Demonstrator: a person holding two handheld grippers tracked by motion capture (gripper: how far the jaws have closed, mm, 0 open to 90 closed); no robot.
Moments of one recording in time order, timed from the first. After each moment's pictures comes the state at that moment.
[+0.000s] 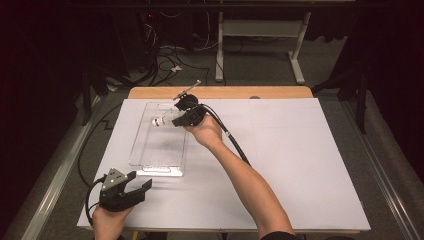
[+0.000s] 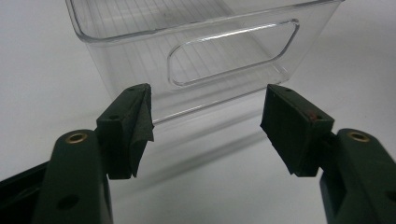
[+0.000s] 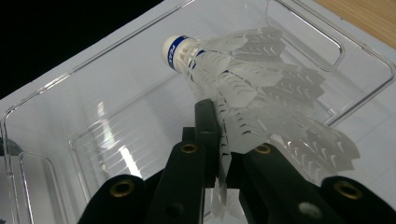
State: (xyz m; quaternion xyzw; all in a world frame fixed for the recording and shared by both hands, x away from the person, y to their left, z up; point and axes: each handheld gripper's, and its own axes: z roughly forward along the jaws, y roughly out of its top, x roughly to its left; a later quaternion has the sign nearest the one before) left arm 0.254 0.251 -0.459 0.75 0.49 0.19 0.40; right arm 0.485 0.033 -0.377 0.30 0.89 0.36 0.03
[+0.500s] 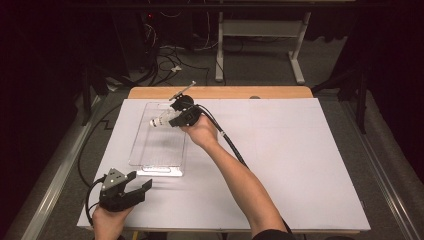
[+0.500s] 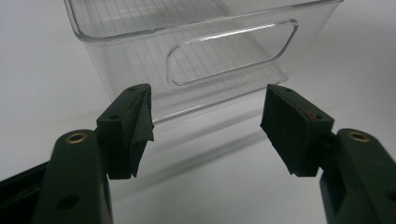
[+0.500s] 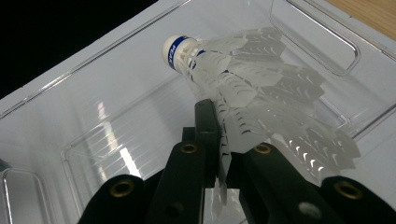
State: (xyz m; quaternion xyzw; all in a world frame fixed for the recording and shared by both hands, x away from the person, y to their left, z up) left arm 0.254 0.252 -0.459 0.75 0.49 0.19 0.41; right arm 0.491 0.045 -0.386 0.30 0.88 0.35 0.03
